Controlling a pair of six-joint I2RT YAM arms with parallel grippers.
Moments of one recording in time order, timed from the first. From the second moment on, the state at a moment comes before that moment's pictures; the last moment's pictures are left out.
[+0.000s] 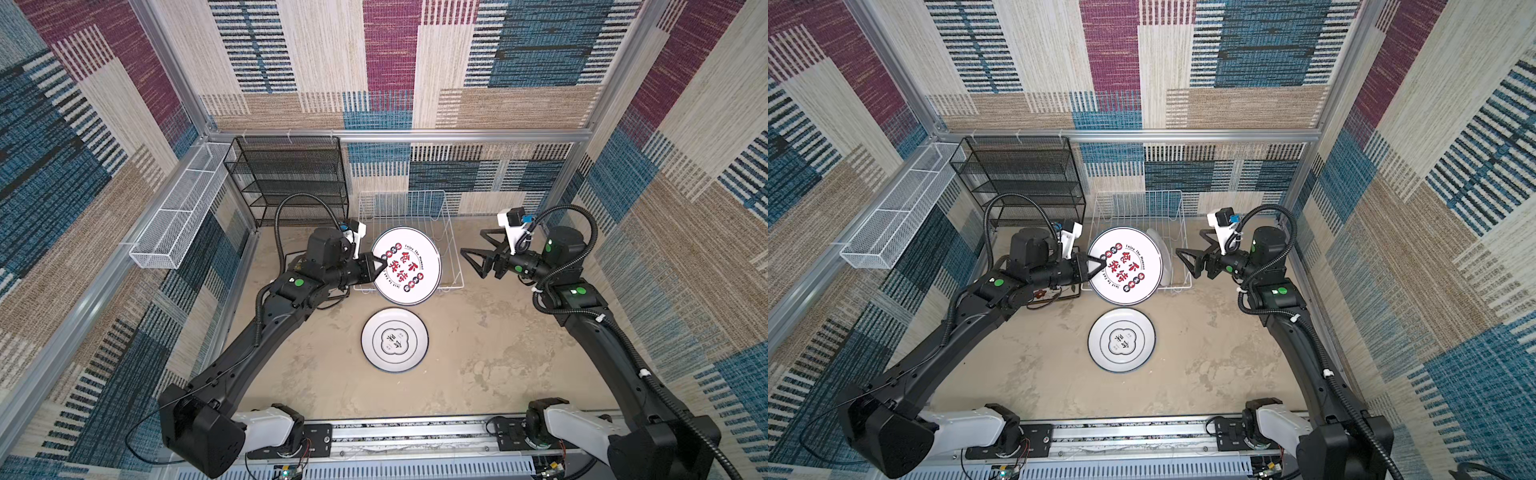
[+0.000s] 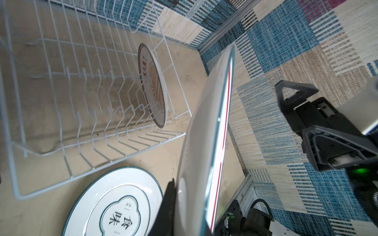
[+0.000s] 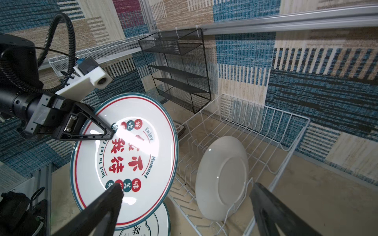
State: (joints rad) left arm -0.46 1.26 1.19 -0.46 0.39 -0.60; right arm 0.12 1.11 1.03 -0.10 -0.76 0.00
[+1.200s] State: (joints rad) left arm -0.46 1.13 0.59 -0.31 0.46 -0.76; right arm 0.32 1.19 1.07 -0.50 -0.68 -0.47
